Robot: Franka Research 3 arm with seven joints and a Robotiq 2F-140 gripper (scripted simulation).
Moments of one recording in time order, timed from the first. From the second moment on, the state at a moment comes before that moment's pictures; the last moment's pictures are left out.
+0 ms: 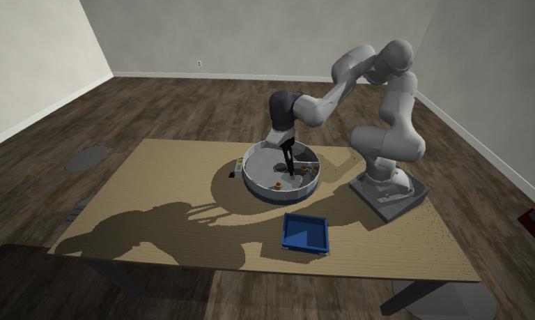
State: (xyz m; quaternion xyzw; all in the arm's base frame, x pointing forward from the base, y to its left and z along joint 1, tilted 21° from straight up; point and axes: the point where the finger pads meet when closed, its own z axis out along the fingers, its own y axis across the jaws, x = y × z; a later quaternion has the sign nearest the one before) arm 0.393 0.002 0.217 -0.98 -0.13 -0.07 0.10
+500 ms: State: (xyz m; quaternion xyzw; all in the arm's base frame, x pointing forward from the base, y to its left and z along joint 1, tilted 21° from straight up) arm 0.371 0.002 0.210 -0.97 -0.19 -0.16 0.08
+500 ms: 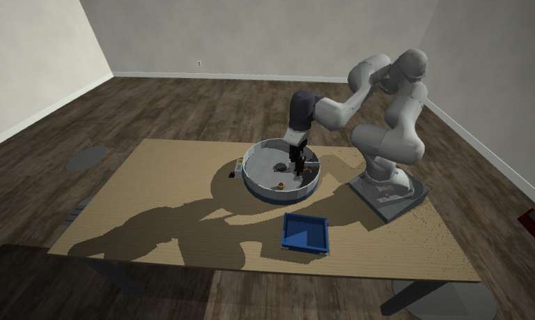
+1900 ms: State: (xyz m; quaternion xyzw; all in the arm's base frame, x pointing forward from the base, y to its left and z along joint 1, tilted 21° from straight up) arm 0.393 0.014 0.143 -0.96 -0.23 -0.17 0.06
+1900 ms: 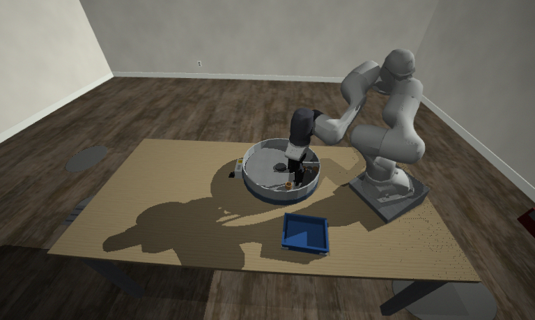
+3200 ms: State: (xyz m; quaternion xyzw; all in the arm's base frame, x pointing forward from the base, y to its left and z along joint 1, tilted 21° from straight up) arm 0.393 0.014 0.143 -0.96 -0.23 -0.17 0.06
